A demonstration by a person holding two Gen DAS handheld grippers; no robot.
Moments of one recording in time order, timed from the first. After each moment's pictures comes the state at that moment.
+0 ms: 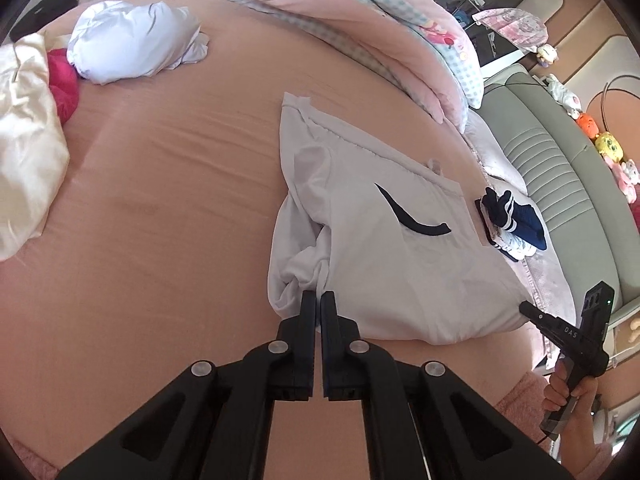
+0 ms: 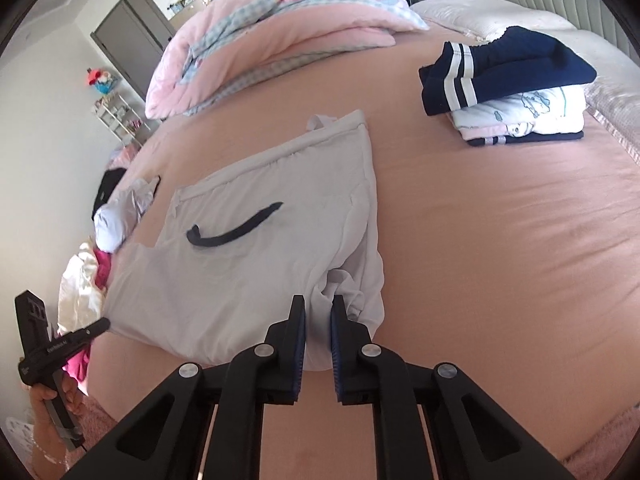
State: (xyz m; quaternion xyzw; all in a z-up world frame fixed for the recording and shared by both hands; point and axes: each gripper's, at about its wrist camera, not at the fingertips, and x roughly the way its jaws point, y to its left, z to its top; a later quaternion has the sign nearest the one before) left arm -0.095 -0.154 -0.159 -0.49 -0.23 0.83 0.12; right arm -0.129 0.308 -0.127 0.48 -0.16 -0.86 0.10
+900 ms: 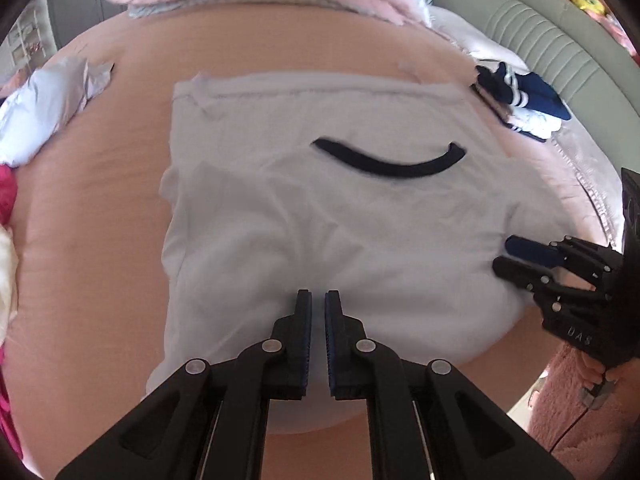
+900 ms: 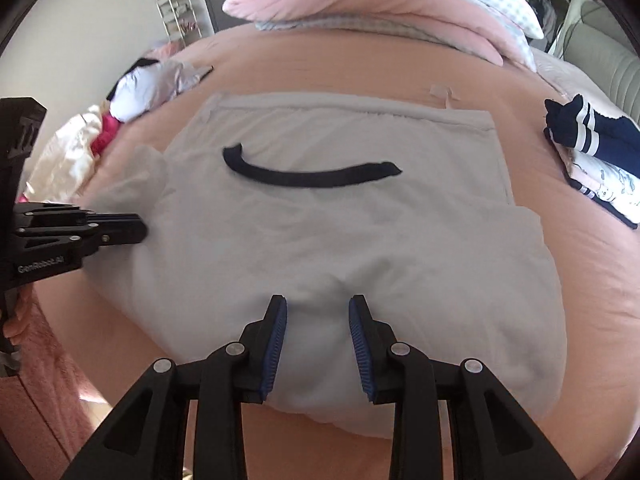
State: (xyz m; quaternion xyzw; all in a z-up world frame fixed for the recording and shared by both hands) left arm -0.115 -0.074 -0.199 -0.54 -0.03 0.83 0.16; right arm -0.121 0.185 -0.179 0.49 0.06 -0.85 0.16
